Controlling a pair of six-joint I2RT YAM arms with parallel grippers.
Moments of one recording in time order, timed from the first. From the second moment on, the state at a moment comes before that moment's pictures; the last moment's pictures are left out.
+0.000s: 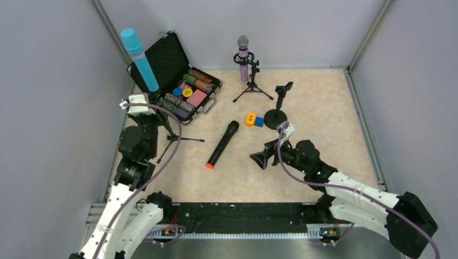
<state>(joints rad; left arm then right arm) -0.31 0.64 0.79 0.04 -0.34 0.00 0.73 0.89 0.30 0.38 -0.16 0.34</state>
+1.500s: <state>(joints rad) -0.30 0.72 0.62 0.20 -0.56 0.04 0.73 0.87 0.27 0.42 -0.16 0.34</state>
